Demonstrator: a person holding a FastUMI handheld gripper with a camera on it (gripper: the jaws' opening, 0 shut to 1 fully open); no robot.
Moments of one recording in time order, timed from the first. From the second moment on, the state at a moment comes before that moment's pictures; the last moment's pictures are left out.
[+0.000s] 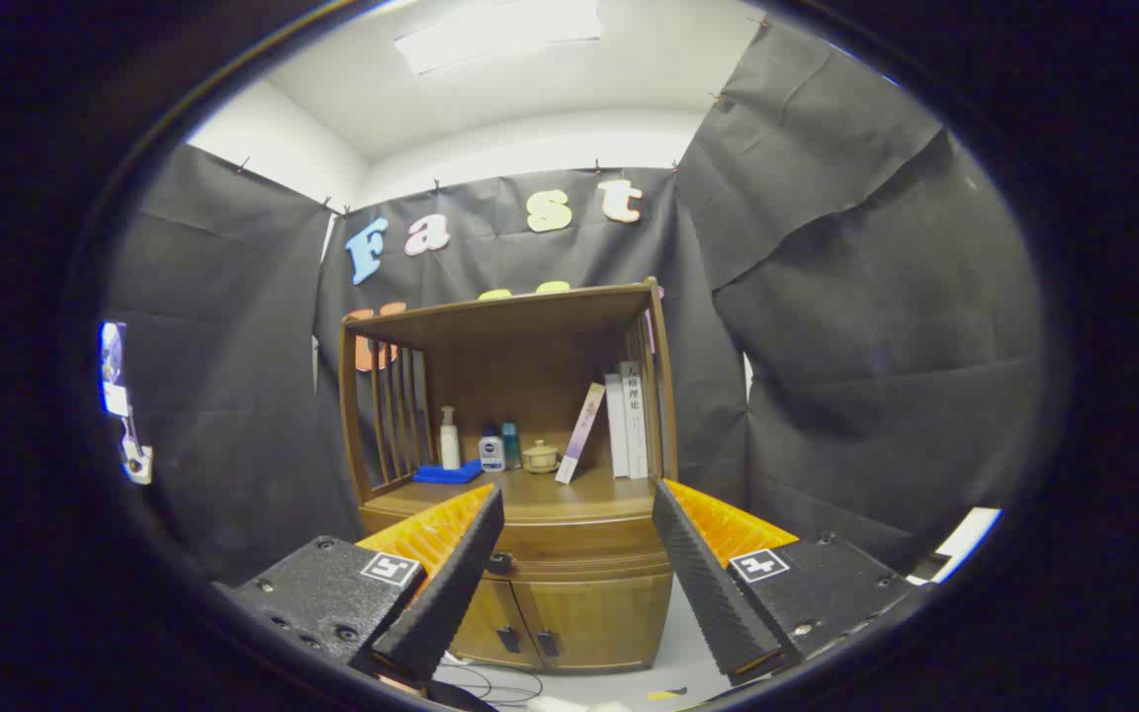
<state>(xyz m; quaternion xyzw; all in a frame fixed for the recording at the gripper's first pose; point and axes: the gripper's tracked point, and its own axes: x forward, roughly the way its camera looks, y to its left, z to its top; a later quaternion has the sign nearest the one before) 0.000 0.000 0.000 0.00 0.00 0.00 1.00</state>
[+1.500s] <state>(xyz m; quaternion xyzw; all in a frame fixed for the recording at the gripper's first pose) 0.092 0.047 -0.104 -0.03 0.06 -0.01 1.00</state>
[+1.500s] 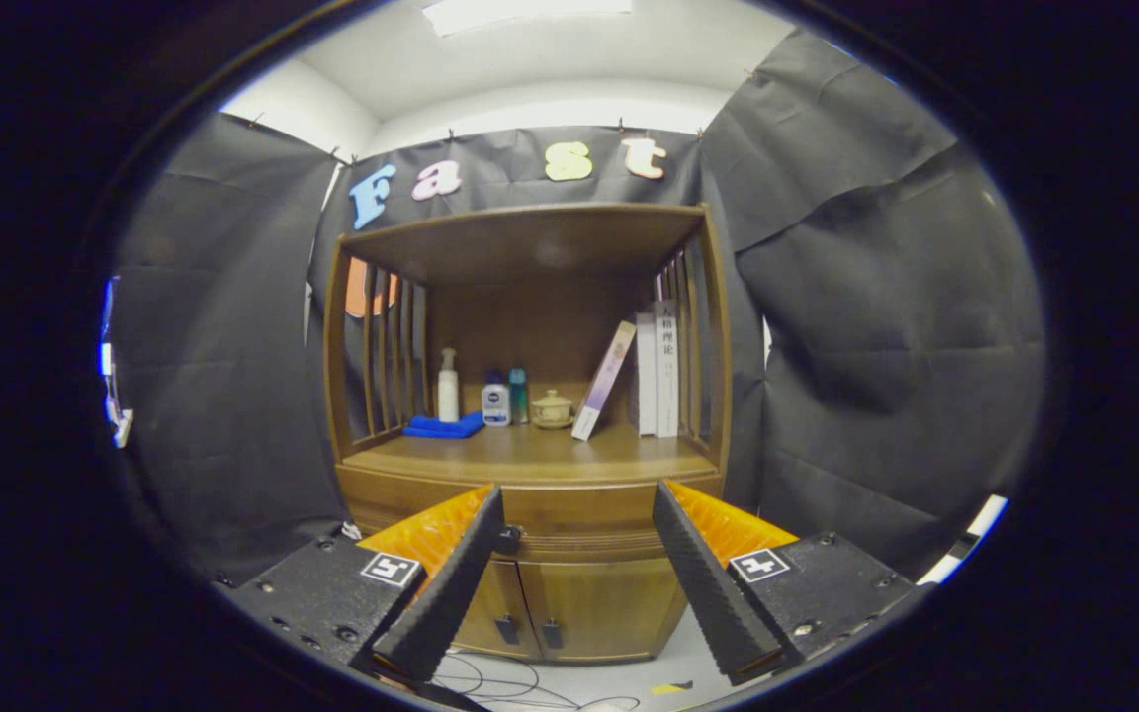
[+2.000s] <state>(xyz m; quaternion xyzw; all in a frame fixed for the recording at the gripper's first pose) 0.184 0.063 -0.202 -0.02 0.10 -0.01 0.99</state>
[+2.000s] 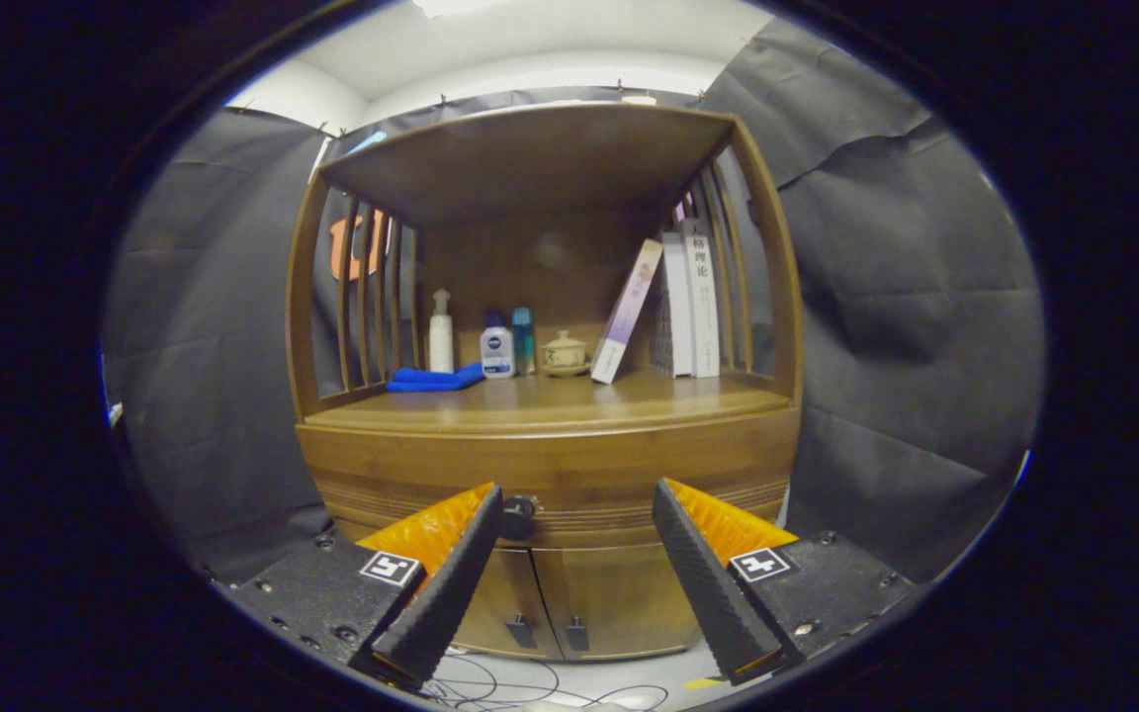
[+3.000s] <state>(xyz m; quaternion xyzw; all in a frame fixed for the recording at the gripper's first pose) 0.277 0.101 -0.284 -0.03 0.14 -0.03 0.99</state>
